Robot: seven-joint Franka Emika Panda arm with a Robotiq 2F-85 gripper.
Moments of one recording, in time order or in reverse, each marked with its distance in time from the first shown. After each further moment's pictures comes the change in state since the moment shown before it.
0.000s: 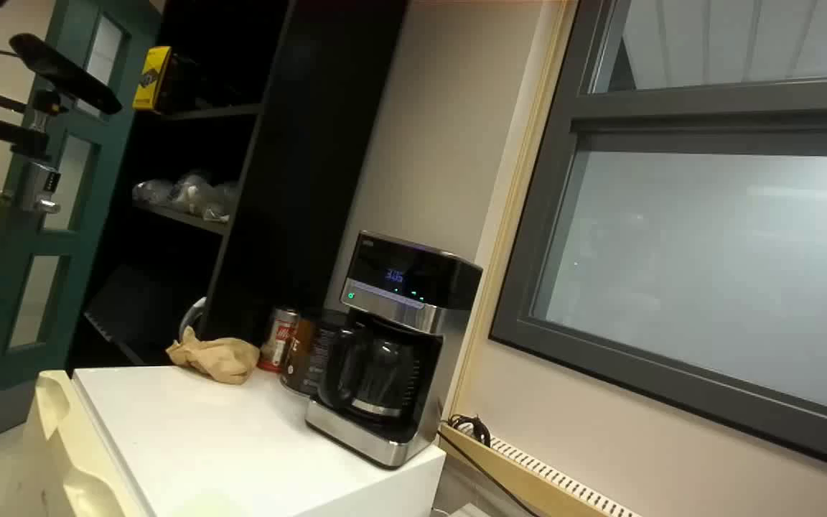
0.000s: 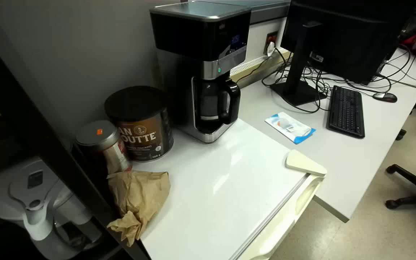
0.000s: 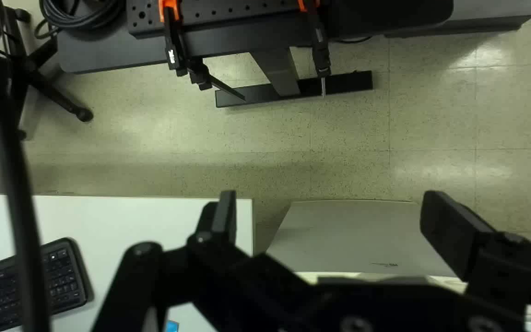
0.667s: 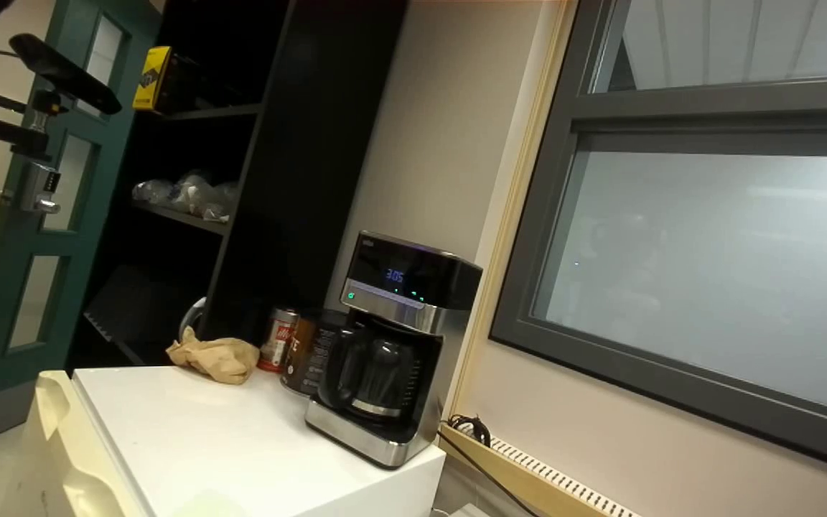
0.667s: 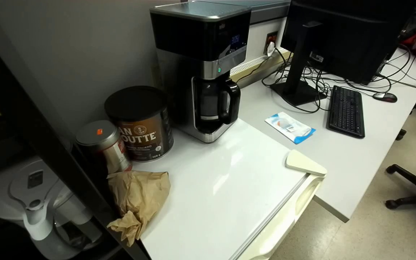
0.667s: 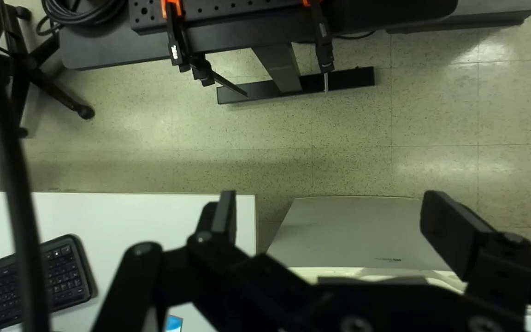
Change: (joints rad) arm 0.005 0.000 -0.015 0.000 -0.011 0.009 -0.002
